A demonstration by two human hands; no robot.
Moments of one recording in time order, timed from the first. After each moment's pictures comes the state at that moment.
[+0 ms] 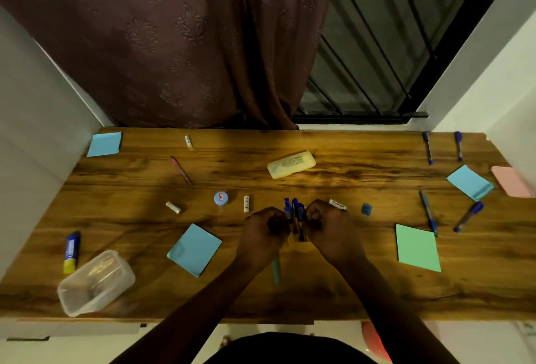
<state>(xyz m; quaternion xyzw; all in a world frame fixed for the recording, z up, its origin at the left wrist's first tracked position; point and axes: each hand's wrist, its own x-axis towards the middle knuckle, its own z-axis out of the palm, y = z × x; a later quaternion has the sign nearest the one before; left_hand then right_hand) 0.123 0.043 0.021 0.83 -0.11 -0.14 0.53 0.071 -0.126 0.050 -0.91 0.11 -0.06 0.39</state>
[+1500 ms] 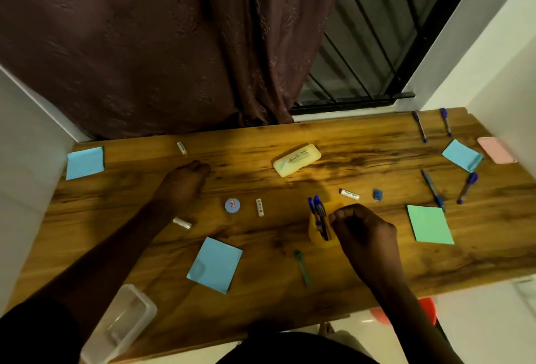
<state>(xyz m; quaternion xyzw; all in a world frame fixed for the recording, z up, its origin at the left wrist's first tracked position) 0.345 0.208 0.013 0.92 -0.37 0.00 0.09 0.038 -0.069 0.081 -0.86 0.20 -0.20 0.42</state>
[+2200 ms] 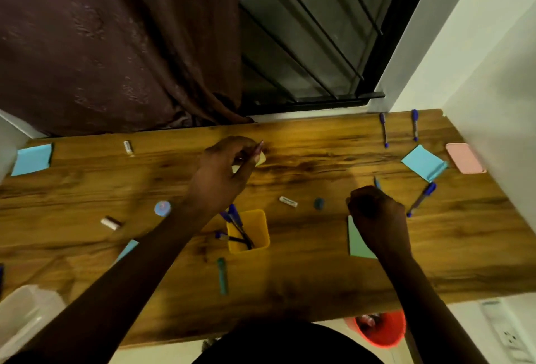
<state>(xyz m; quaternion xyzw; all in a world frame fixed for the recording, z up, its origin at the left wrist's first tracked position) 0.192 -0.047 0.122 0.82 -0.35 0.08 0.44 0.019 -0.318 0.033 -0.92 0.23 -0.19 0.26</state>
